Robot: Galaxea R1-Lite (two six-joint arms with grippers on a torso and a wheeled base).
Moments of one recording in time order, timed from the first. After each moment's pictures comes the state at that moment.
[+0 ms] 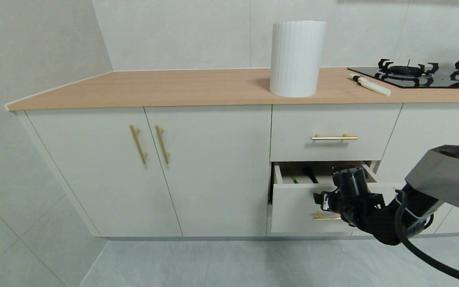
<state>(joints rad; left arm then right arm) 0.00 0.00 0.00 0.00 0.03 -0.01 0.35 2.24 -0.87 -0.79 -0.39 0.33</state>
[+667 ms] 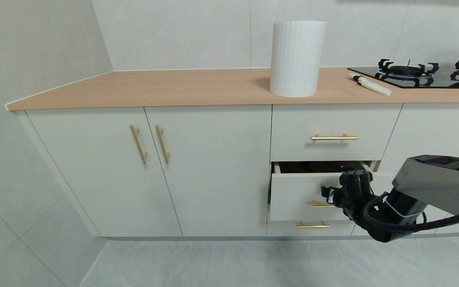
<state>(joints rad) 0.00 0.00 0.00 0.00 0.03 -0.01 0.24 2.41 -0.96 -0.98 -0.39 0.33</state>
